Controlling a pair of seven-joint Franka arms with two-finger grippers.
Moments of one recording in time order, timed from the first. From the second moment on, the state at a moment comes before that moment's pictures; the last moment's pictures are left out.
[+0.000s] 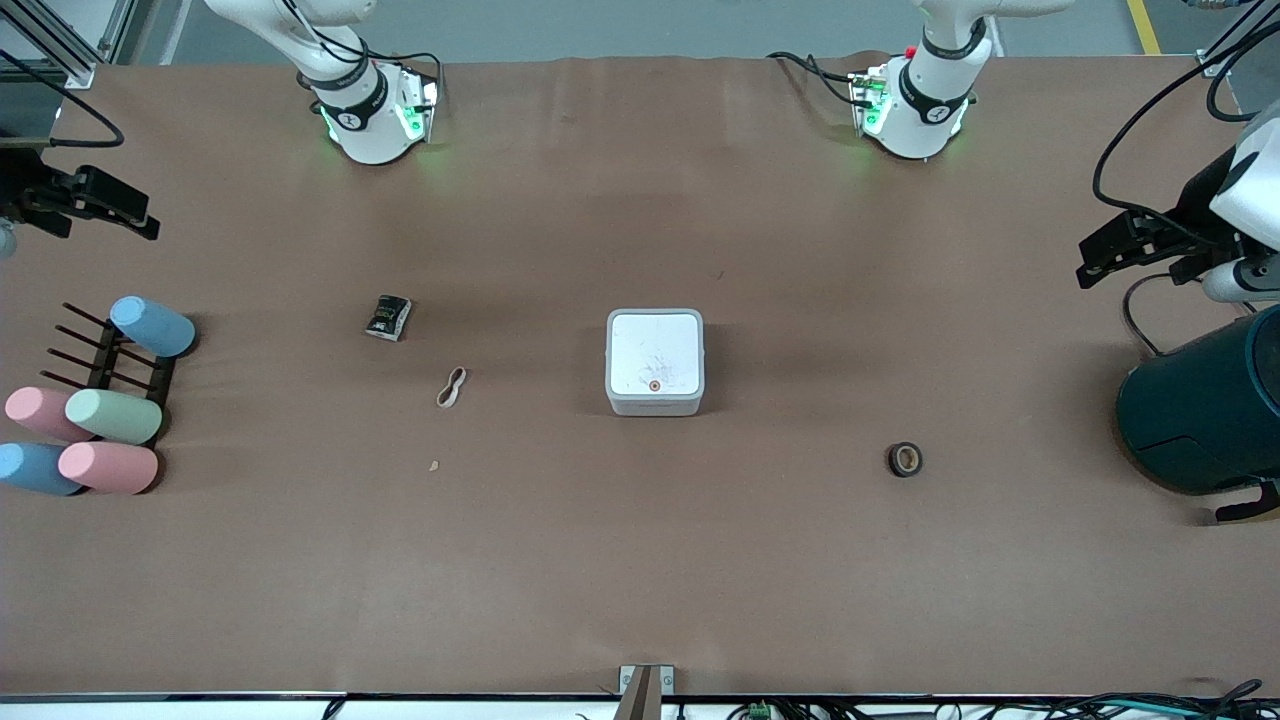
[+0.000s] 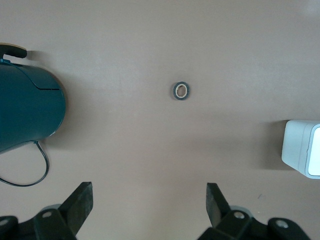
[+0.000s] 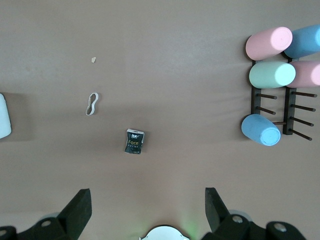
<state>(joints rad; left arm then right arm) -0.05 0.04 -0.04 -1.49 0.00 1.56 -0.12 -0.05 -0.04 0.01 -1.54 0.01 1.41 0.01</state>
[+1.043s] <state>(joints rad) -0.44 0.44 -0.23 -1.48 -0.06 2.02 -0.28 0.06 0.06 0.03 -2.26 0.07 2.27 0.07</state>
